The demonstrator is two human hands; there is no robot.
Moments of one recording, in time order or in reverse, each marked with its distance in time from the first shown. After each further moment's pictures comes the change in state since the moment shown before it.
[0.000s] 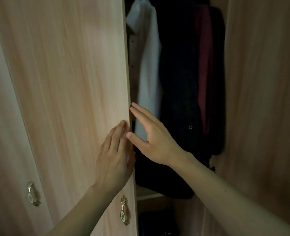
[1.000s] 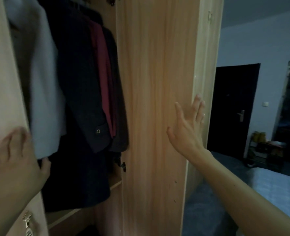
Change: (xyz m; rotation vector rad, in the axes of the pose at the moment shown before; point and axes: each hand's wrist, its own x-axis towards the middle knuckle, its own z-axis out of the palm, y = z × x) left_hand 0.032 -0.016 0.098 -0.266 -0.116 -0.168; right_hand -0.176 0.027 -0.220 -1.102 0.404 0.775
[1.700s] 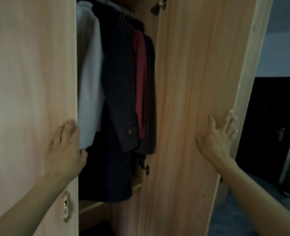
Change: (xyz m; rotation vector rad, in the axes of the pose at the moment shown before) left_hand -0.006 0.035 -0.054 0.182 -0.130 0.035; right_hand 0.024 -0.006 0.046 -0.001 -0.055 0.118
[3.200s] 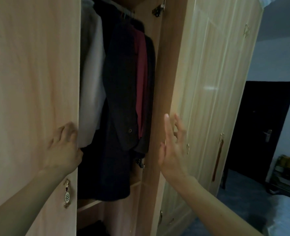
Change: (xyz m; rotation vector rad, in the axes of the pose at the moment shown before) left_hand 0.018 -0.041 0.037 0.009 -0.107 0.004; right_hand -0.097 -0.112 -0.008 0.495 0.232 -0.496
